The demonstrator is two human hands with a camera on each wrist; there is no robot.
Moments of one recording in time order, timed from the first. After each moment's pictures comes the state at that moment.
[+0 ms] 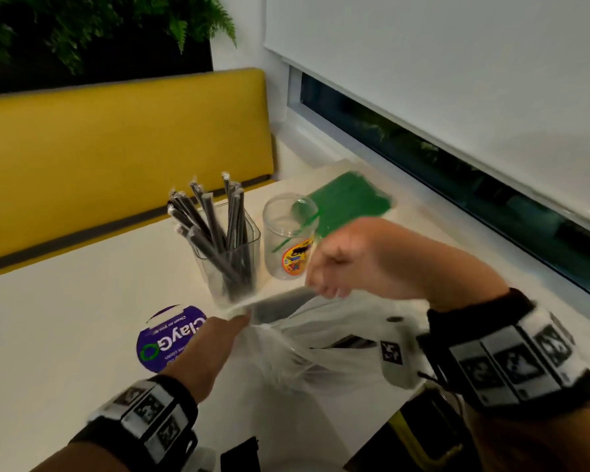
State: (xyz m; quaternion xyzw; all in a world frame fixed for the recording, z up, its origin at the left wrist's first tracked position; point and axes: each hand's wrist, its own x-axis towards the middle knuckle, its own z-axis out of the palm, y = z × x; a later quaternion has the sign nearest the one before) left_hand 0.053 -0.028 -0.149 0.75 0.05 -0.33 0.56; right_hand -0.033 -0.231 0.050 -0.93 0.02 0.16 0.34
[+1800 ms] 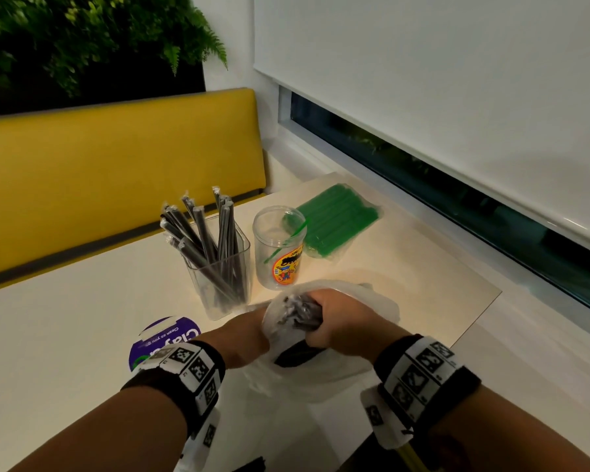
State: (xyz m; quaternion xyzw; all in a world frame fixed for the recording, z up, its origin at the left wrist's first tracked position) left_hand 0.061 -0.071 -0.120 0.83 -0.39 -0.33 0.22; right_hand -0.047 -0.236 -0.074 -0.92 0.08 0.06 0.39
